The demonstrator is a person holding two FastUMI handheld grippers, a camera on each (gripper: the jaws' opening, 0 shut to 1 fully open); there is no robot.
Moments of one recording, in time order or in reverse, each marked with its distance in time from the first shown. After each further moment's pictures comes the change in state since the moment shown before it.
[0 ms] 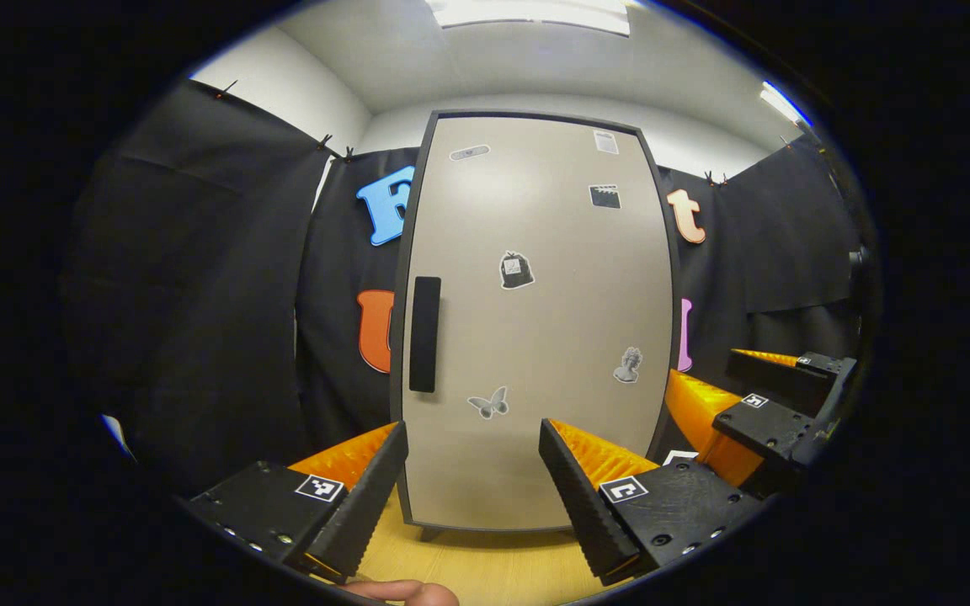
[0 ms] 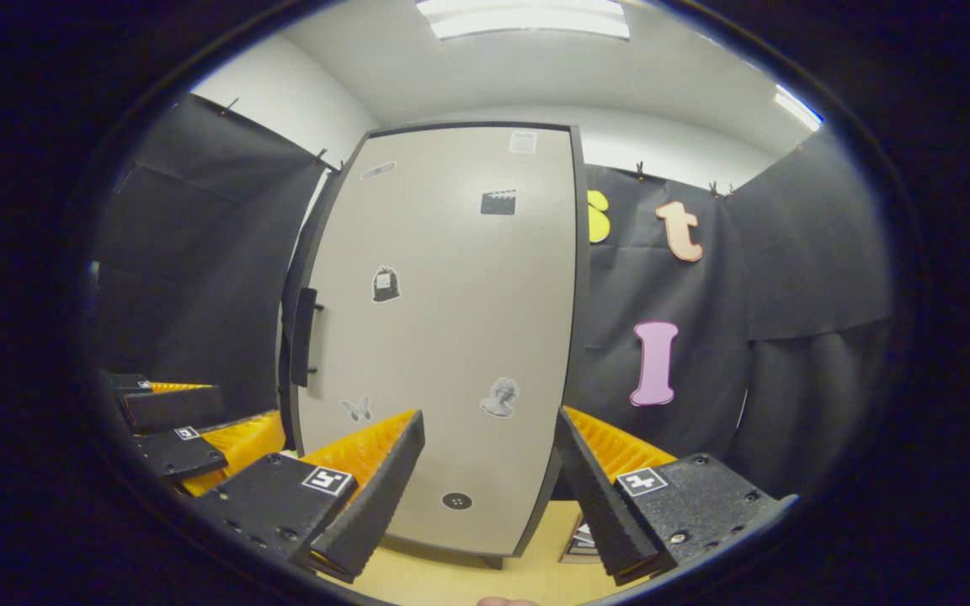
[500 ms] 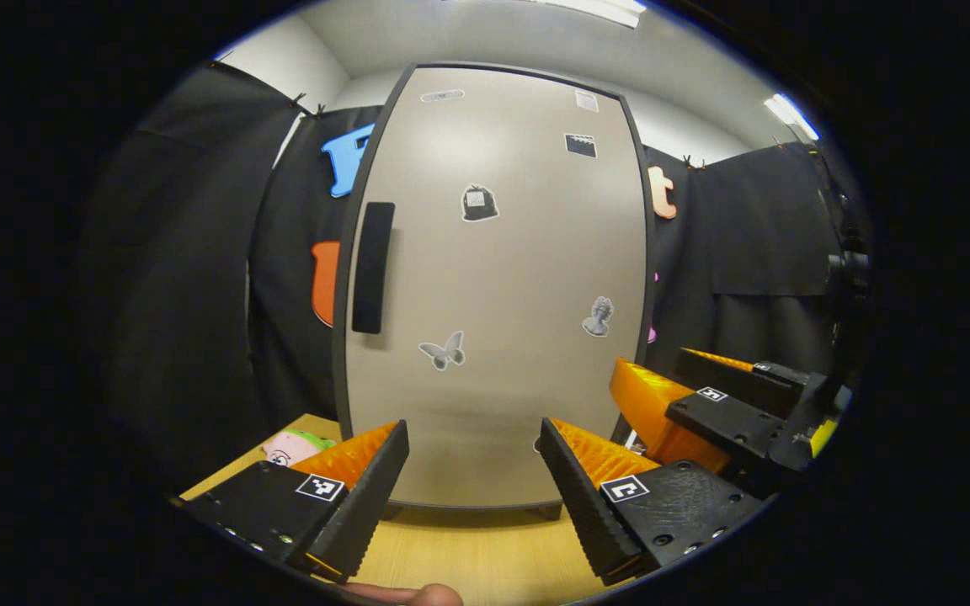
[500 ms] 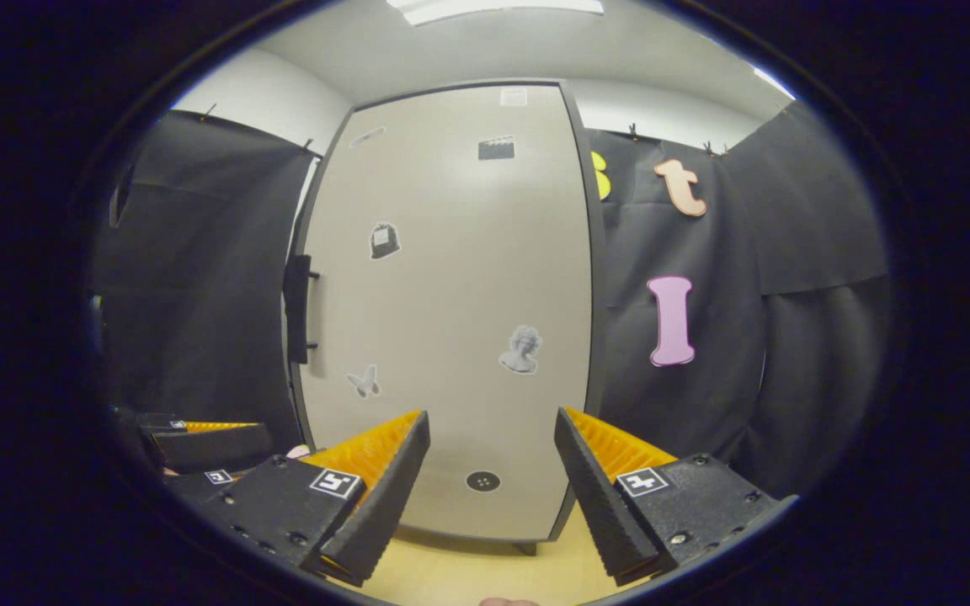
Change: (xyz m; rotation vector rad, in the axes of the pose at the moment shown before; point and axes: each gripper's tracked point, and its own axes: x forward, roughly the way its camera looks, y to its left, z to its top) left arm 0.020 -0.023 -0.053 -0.051 0.137 -0.187; right arm 0.022 0.022 -0.056 0.070 0.135 -0.002
